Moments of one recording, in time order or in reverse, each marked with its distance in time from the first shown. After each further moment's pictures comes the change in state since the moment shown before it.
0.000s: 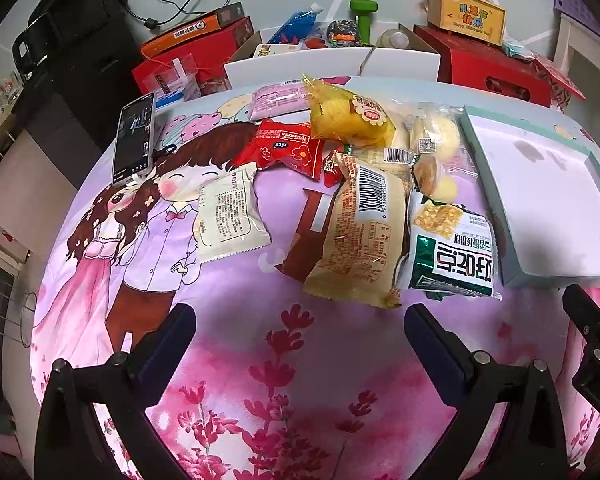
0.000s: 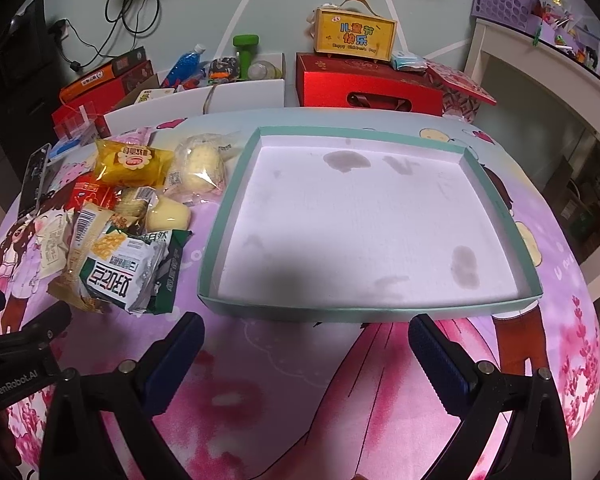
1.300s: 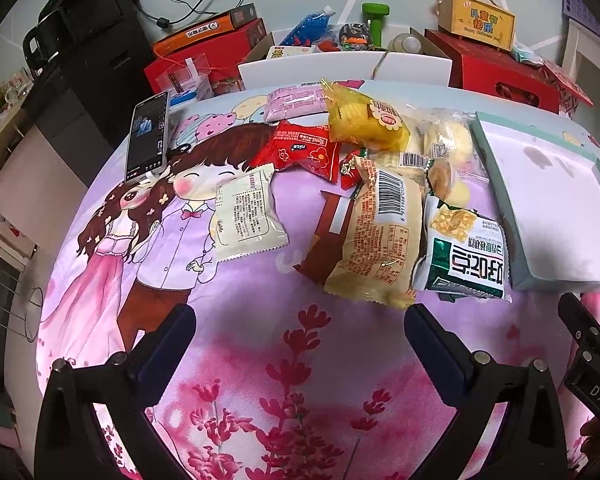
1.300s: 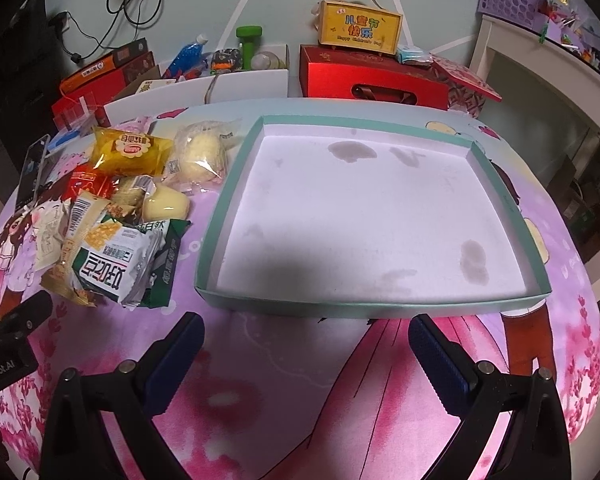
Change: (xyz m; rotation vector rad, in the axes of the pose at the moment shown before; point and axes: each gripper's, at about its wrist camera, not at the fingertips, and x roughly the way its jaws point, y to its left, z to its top) left arm -0.004 0.008 0.001 -0.020 -0.004 0.032; right arm 0.011 0.003 -0.003 -0.013 0.023 0.004
